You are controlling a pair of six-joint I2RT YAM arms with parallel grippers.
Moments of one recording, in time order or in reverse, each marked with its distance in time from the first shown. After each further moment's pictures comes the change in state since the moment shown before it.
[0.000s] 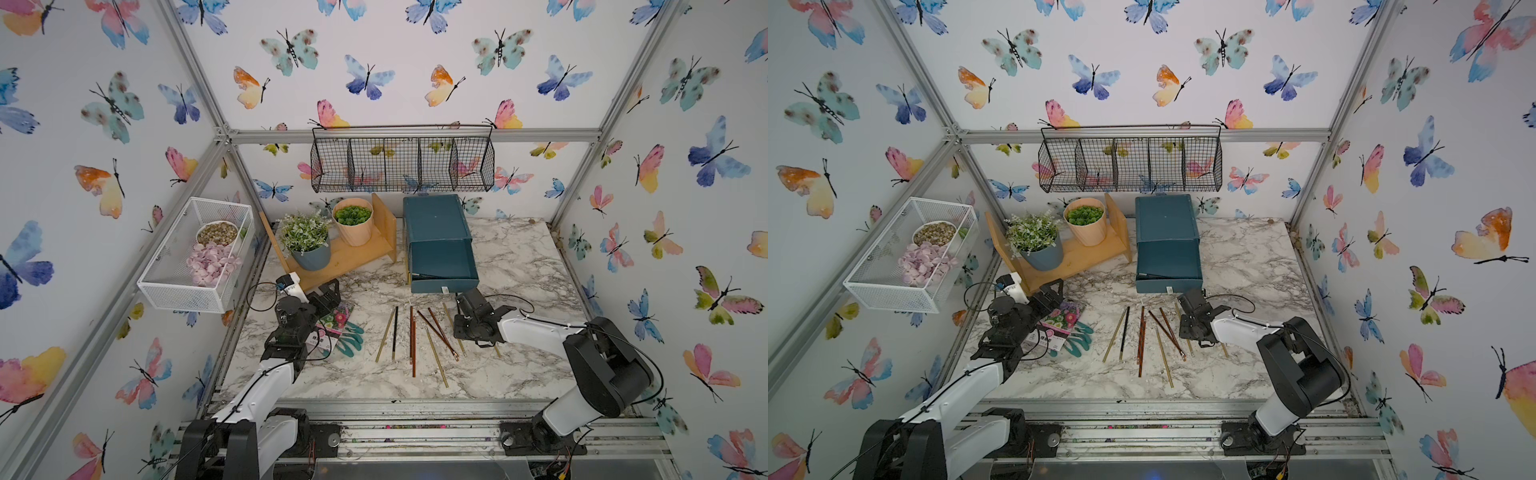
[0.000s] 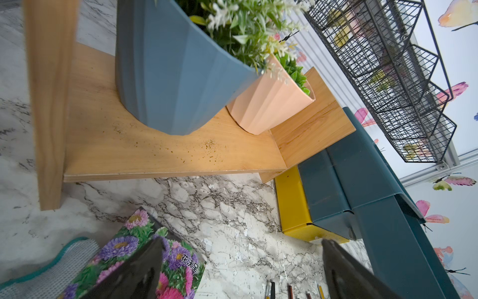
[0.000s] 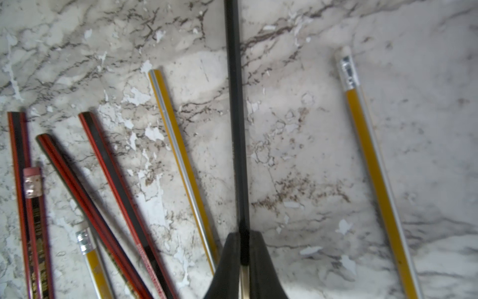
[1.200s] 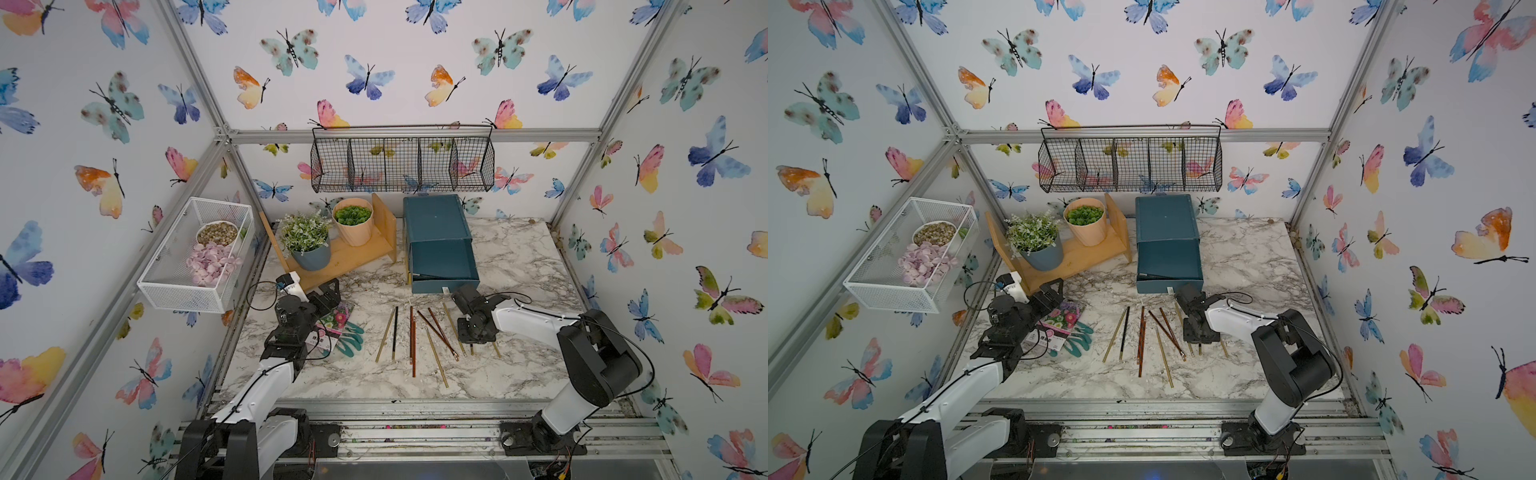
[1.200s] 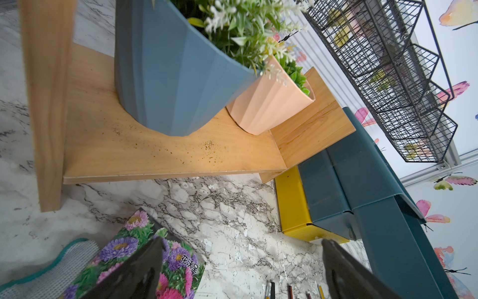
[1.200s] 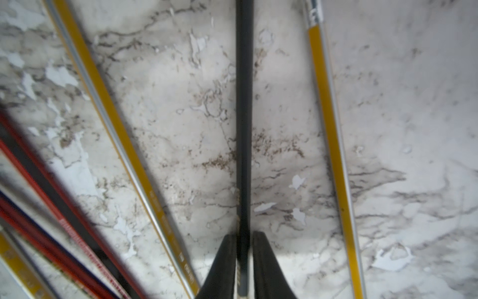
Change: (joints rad) left arm 0.000 0.000 0.011 -0.014 0.000 0.004; right arm -0.020 0.098 0.145 -0.273 0.060 -0.048
